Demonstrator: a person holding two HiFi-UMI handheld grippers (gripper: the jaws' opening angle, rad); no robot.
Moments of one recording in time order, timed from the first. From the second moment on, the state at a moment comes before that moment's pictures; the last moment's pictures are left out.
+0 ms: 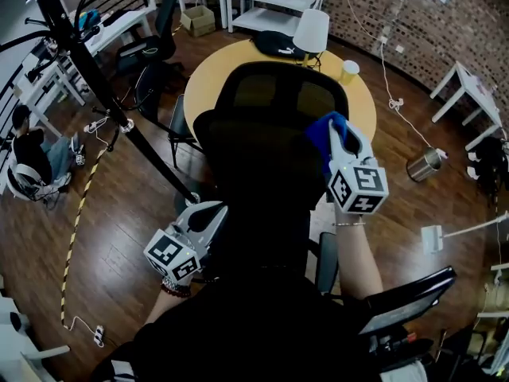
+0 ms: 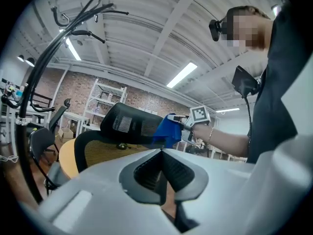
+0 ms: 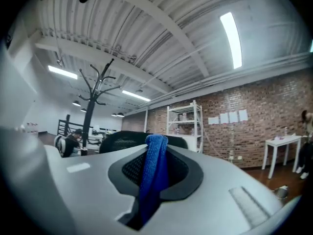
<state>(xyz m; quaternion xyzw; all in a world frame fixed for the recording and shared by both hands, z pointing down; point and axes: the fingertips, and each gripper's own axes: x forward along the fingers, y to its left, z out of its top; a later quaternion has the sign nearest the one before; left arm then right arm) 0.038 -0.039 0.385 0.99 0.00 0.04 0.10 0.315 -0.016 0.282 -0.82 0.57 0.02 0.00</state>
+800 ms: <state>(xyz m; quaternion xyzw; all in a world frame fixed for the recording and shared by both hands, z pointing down) 0.043 -0.024 0.351 0.99 0.11 -0.01 0.03 0.350 -0.012 0.323 -0.90 0.42 0.01 -0.08</state>
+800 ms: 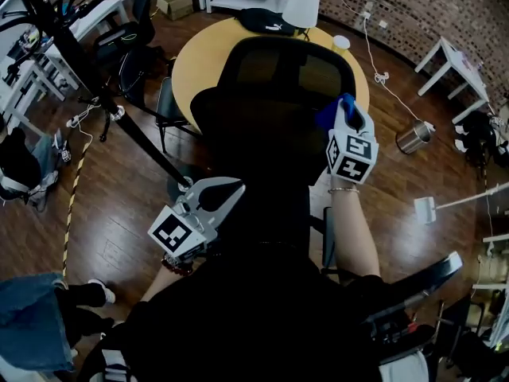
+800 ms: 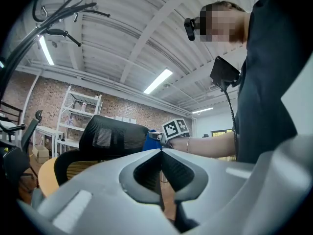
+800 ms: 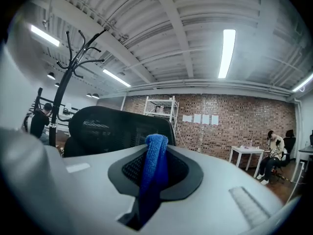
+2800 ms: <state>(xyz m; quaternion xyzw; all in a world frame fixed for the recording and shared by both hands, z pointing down) -0.074 -0.015 0.374 0.99 -0.13 0.02 0.04 0.135 -0.166 0.324 -0.66 0.75 0.01 0.01</state>
